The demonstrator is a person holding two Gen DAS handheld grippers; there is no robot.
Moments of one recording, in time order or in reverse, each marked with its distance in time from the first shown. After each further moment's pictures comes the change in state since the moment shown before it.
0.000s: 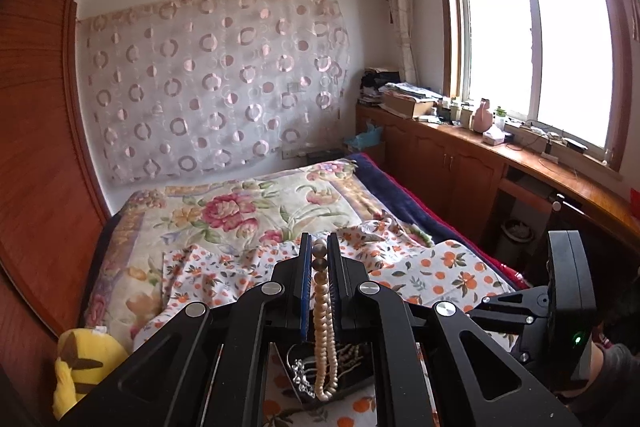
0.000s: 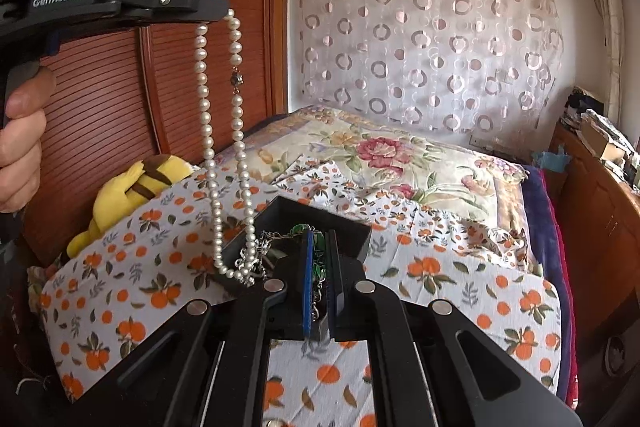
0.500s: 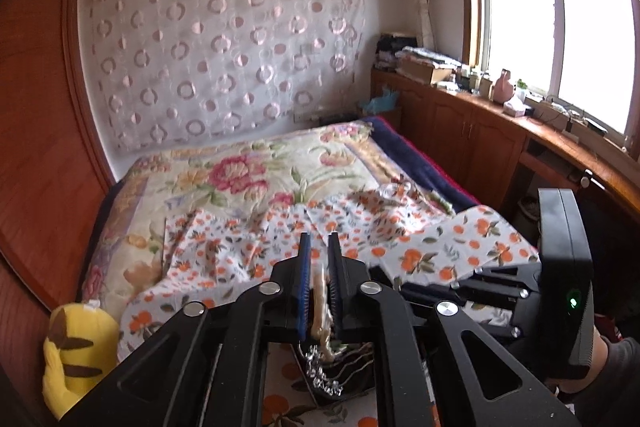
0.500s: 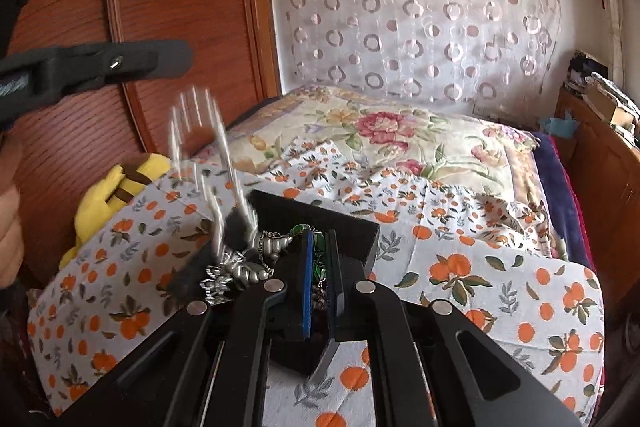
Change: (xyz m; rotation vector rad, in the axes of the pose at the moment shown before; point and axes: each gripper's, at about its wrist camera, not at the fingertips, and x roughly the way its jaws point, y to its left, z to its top) left arm 0.064 0.016 -0.044 -0.024 0.135 0.040; right arm 0.087 -0.017 -0.004 0.089 0.083 0.011
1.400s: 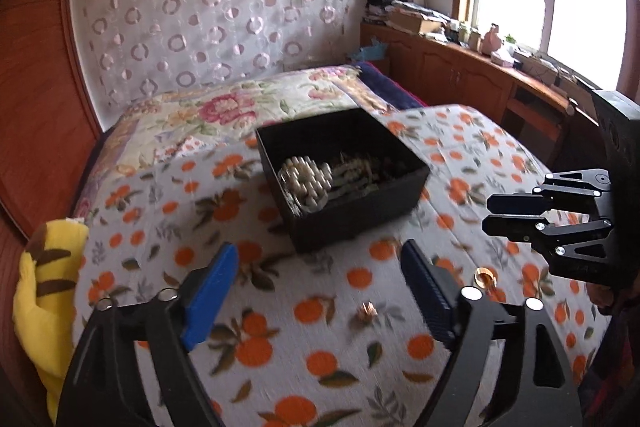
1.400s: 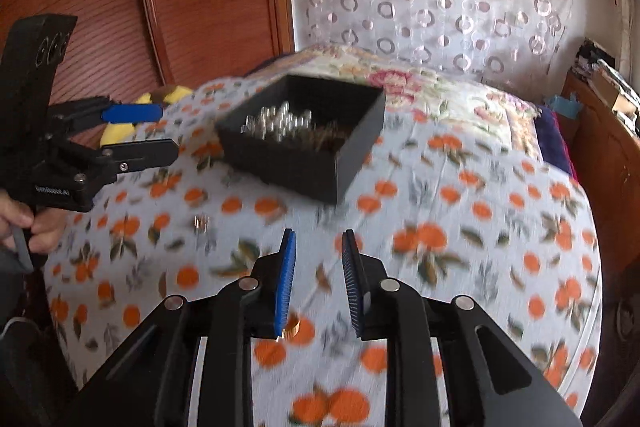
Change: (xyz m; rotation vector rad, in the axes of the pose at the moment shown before) left arm -0.020 -0.012 -0.143 0.011 0.144 -0.046; right arm -0.075 0.011 -0.112 -0.047 0.129 0.035
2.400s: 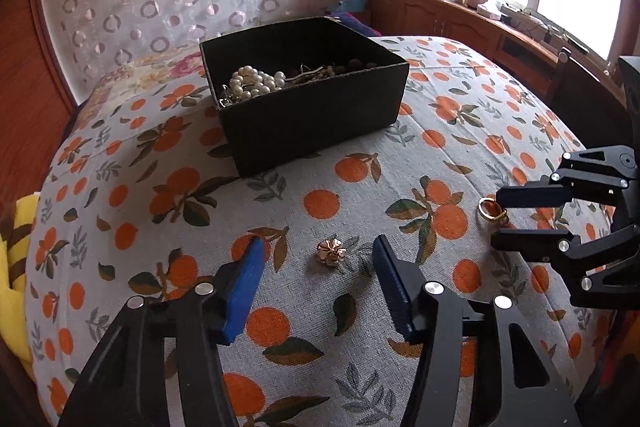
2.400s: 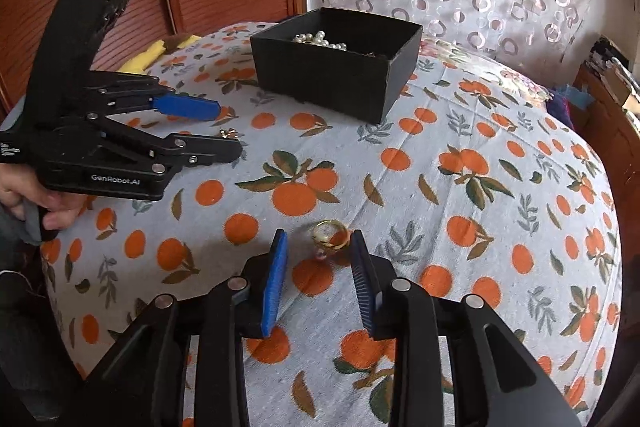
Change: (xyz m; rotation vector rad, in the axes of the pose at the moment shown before) left arm 0.045 -0.025 -0.036 0.041 0.148 -0.048; right arm 0.013 0.029 -0.034 -0.065 0.120 -0.008
